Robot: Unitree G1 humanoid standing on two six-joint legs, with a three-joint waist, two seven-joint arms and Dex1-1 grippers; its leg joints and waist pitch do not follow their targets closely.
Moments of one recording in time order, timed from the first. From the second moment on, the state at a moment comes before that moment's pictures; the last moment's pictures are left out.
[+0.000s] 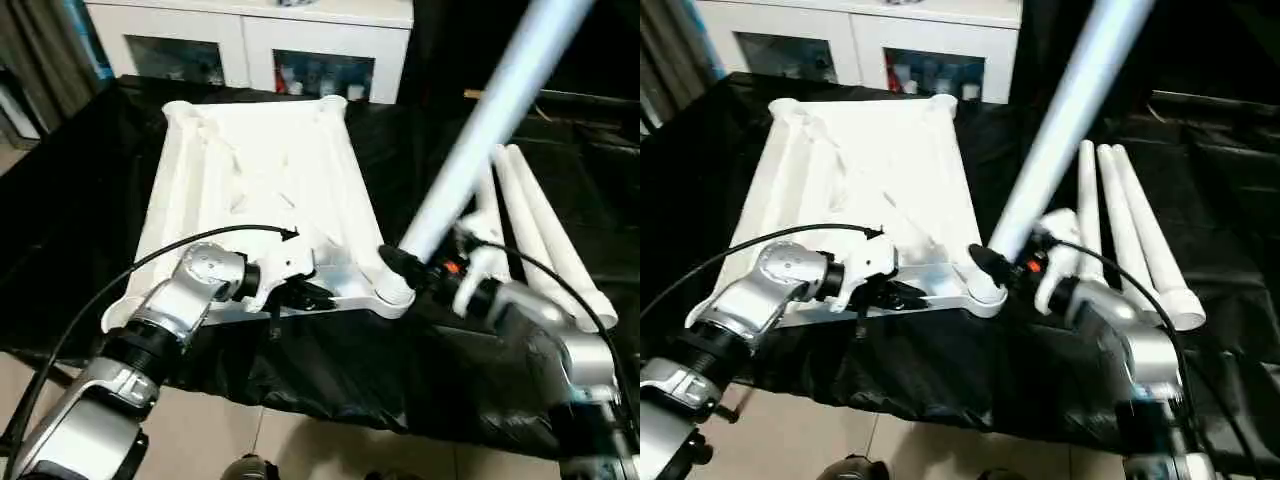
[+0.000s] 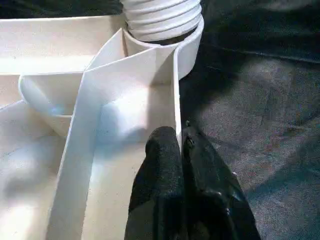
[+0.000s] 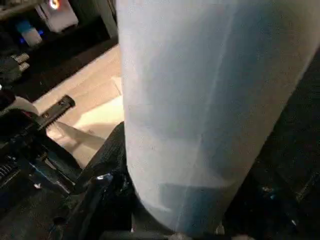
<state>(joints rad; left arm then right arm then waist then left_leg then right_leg) -0.65 0.39 -0.41 0.57 -0.03 0.06 -1.16 -0.29 -0.31 -0.02 0.14 0.46 0.44 0.71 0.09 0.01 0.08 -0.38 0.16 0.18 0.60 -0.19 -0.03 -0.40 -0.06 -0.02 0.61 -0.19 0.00</state>
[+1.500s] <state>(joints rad) -0.74 0.35 -0.43 0.78 0.05 -0.10 -1.20 -0.33 -0.36 0.14 0.17 0.24 0.26 0.77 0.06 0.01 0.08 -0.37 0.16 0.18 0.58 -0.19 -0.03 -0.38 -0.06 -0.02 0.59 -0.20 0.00</state>
